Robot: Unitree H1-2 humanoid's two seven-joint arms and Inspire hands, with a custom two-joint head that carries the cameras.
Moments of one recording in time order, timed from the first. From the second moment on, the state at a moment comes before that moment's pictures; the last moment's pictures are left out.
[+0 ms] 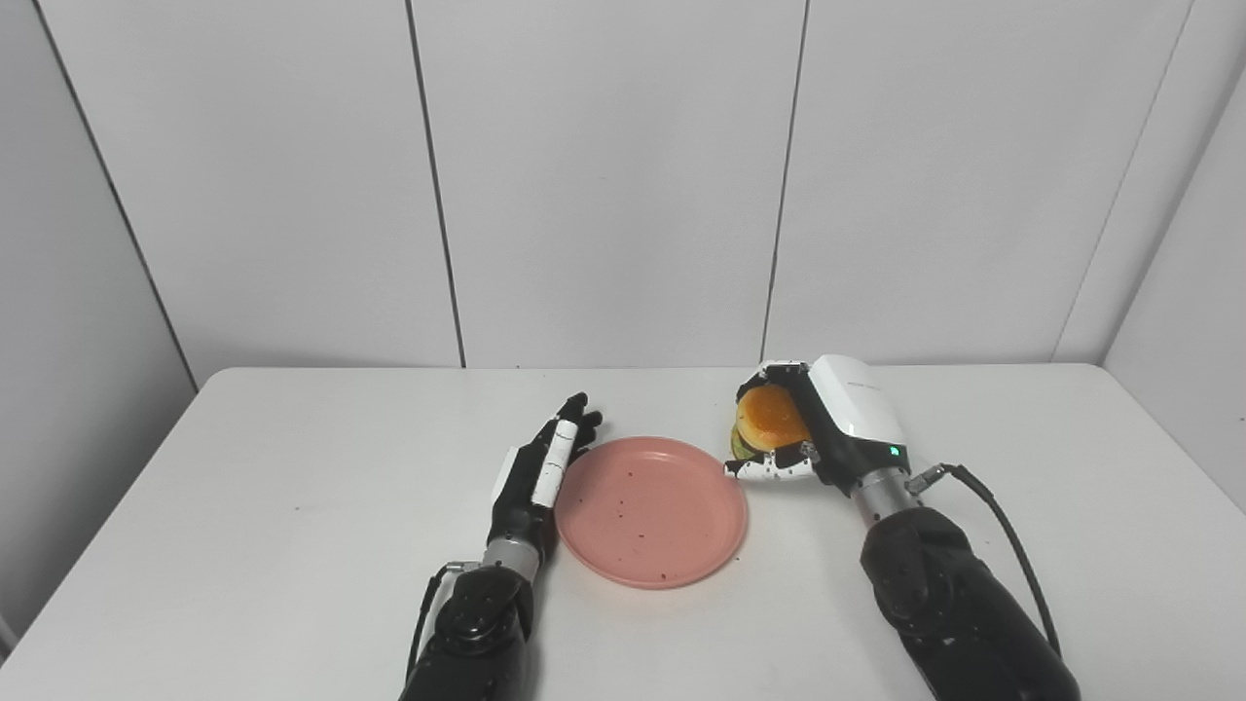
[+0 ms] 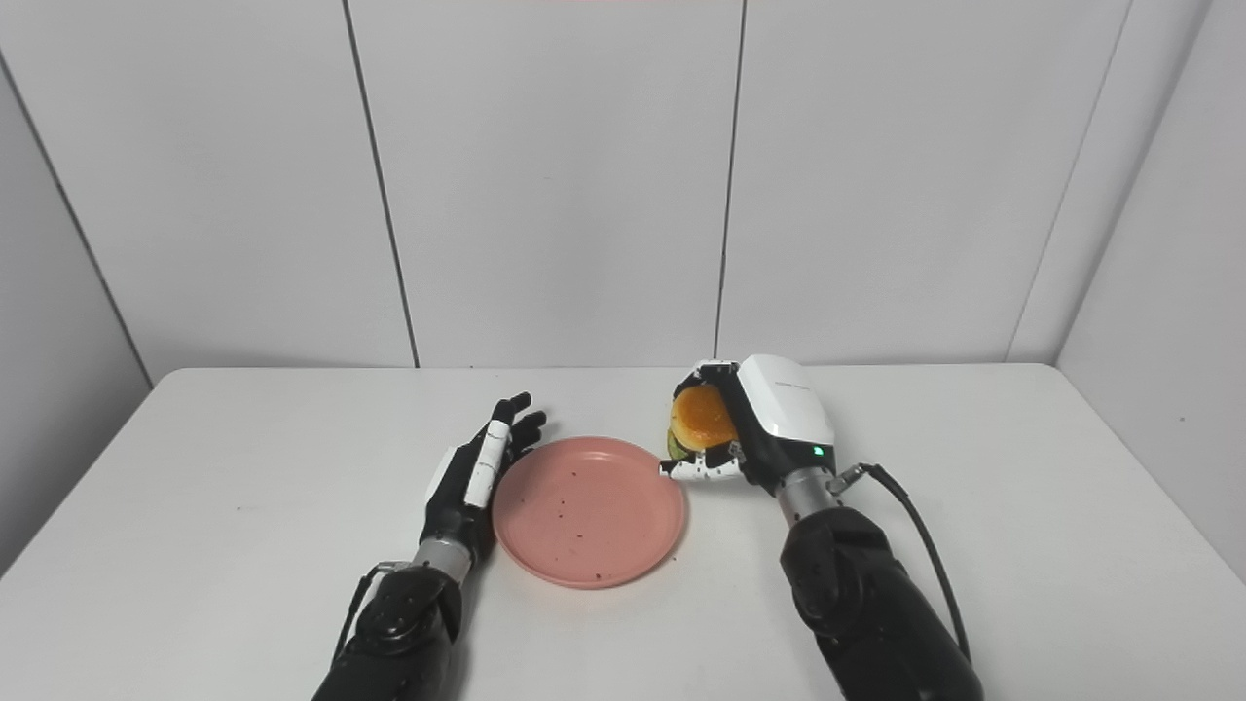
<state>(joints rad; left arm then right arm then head) -0.63 -0.07 0.01 0.78 -0.09 -0.15 -0.02 -0.63 -0.26 0.28 0.34 -0.70 0.00 -0.14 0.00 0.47</state>
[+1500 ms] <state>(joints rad) -0.63 -0.09 0.02 0.78 -0.08 -0.17 -0.02 -0.71 -0.13 0.41 0.49 -0.69 -0.02 -0.13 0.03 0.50</state>
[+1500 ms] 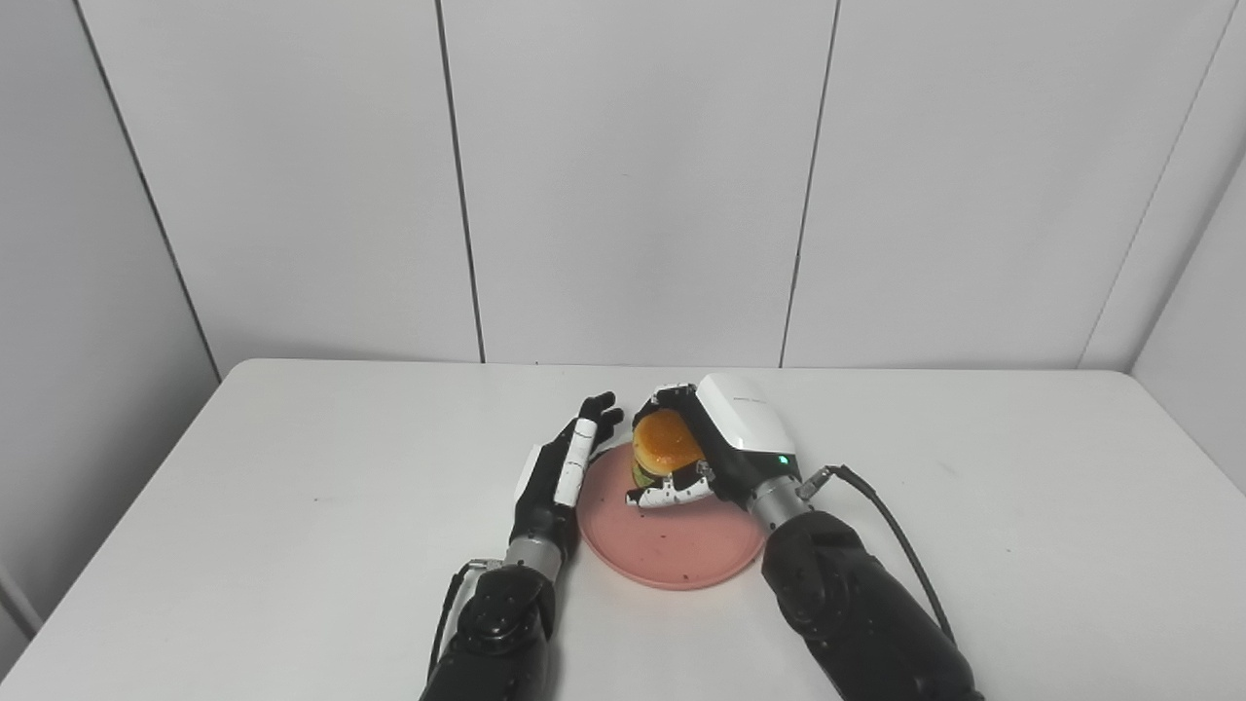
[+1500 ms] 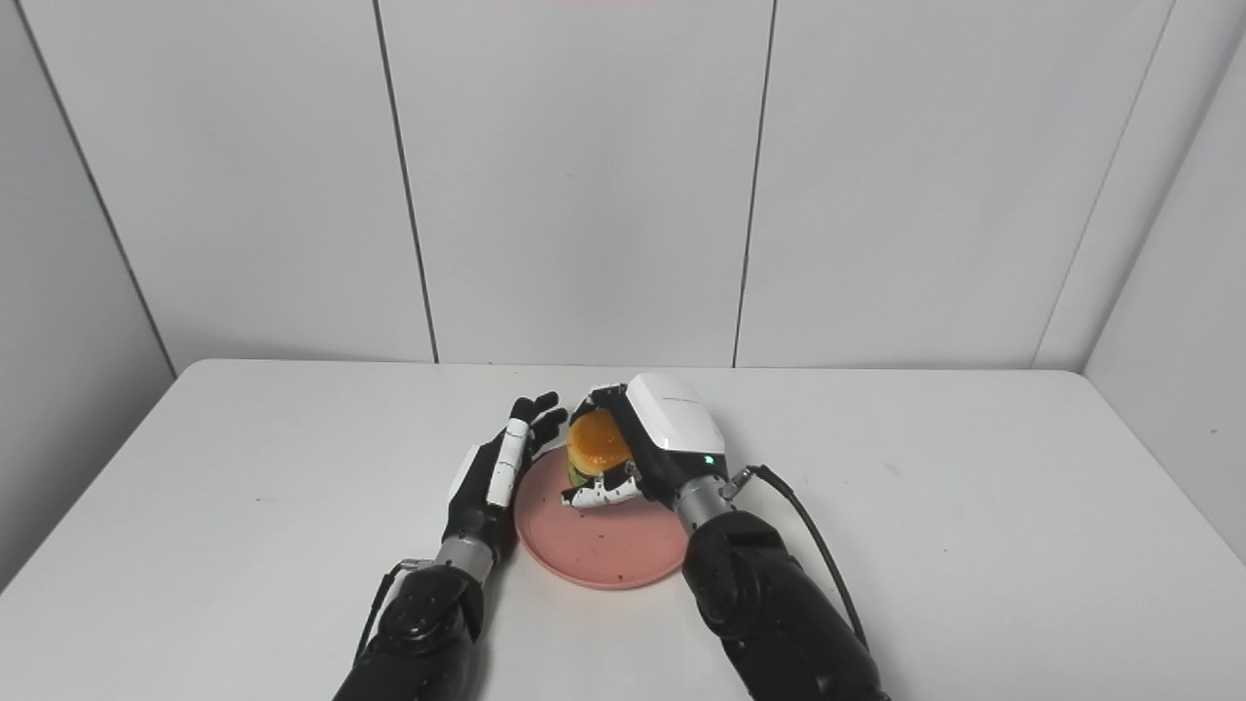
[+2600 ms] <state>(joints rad) -0.62 -0.09 0.01 0.78 -0.08 -0.17 -0.02 -0.72 -0.12 0.42 0.68 -0.66 -0.11 -0.14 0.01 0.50</state>
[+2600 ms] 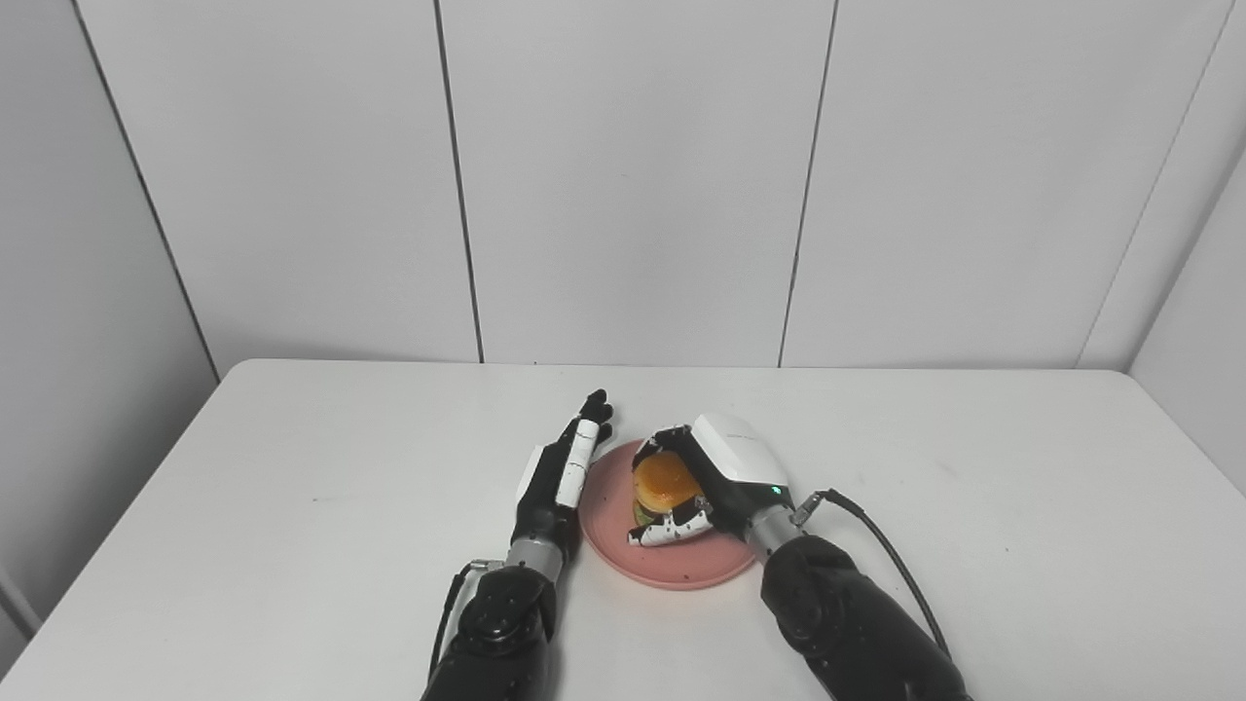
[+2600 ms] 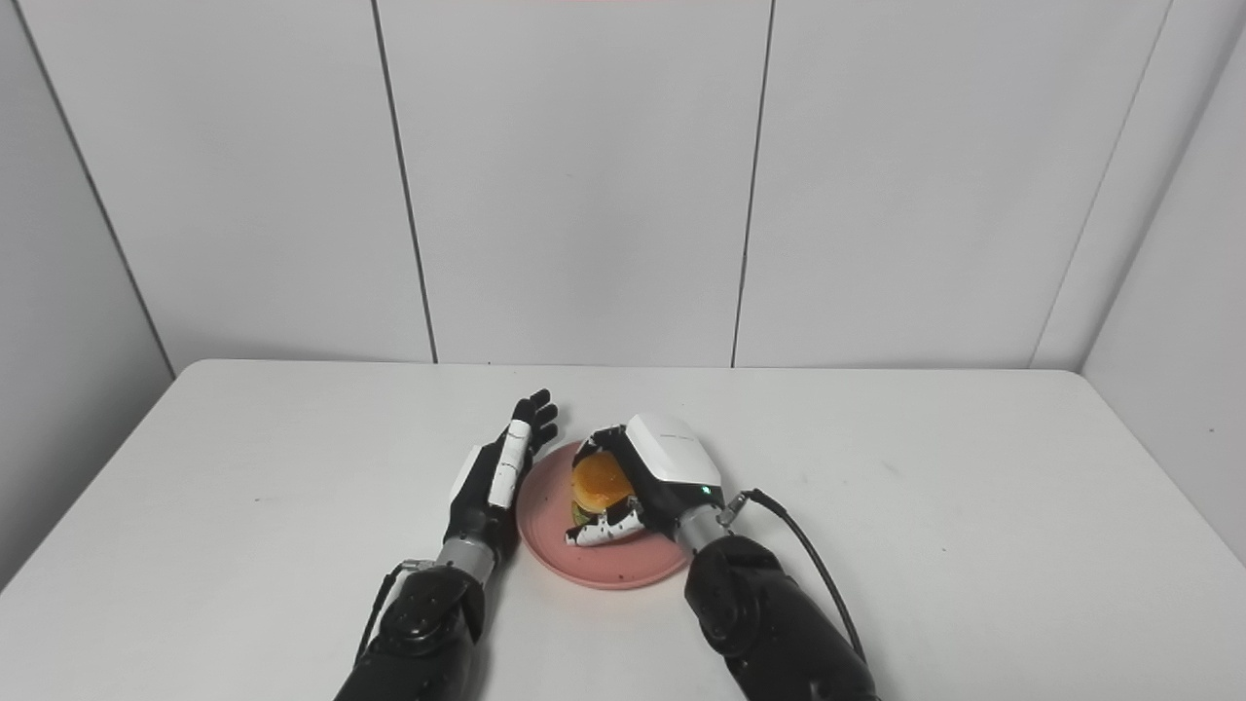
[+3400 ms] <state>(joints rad) -0.62 -0.08 0.01 0.78 -0.06 -0.17 -0.03 -0.70 -0.14 0.43 0.64 -0.65 -0.17 -0.12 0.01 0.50</state>
